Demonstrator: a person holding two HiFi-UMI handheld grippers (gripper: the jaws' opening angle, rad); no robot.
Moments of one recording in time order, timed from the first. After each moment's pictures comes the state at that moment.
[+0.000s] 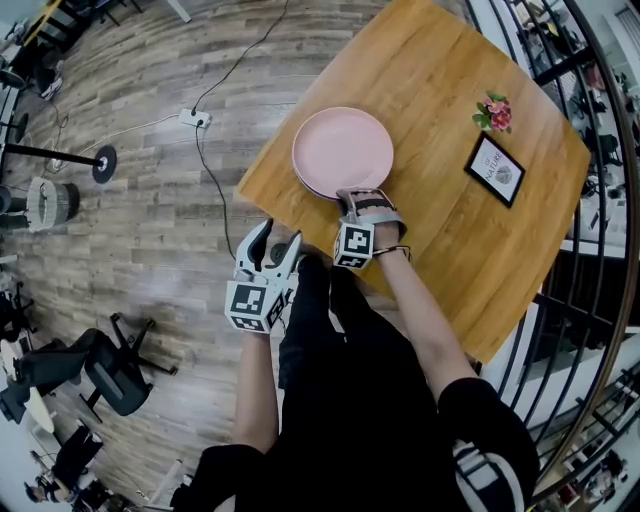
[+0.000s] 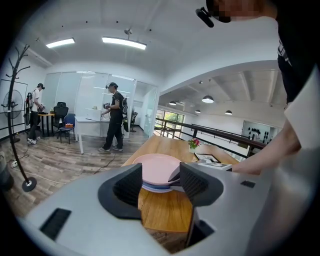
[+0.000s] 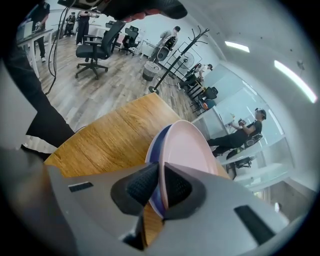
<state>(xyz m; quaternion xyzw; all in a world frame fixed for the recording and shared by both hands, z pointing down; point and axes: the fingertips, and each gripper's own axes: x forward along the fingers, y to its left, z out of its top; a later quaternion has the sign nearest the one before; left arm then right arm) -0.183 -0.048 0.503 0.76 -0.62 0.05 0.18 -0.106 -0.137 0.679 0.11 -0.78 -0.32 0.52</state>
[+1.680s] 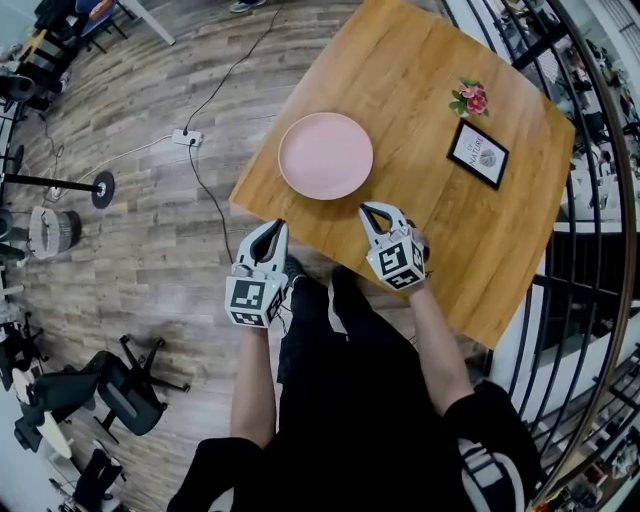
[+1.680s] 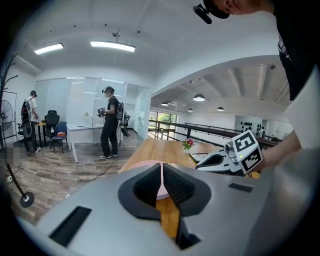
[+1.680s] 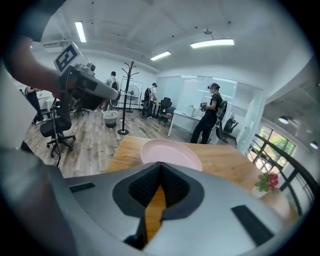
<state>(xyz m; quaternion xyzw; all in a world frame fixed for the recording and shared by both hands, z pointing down) -0.172 -0.053 0.480 0.79 -0.59 0.07 0.13 -0.022 -0.111 0.571 0.27 -0.91 -0.05 0.32</state>
